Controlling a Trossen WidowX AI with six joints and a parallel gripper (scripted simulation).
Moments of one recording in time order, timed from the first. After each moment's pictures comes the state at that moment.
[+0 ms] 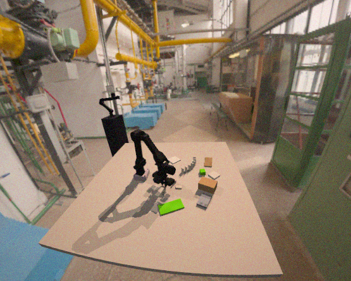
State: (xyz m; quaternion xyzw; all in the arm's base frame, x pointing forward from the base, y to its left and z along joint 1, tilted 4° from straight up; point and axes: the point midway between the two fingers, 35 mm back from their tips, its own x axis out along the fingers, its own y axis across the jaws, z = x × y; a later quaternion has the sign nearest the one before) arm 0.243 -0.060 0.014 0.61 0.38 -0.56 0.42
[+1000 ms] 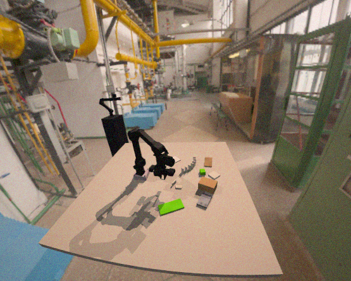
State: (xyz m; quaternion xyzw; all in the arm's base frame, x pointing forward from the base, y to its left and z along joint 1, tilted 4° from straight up) arm 0.242 -0.075 0.103 0.53 0.46 -0.49 0.51
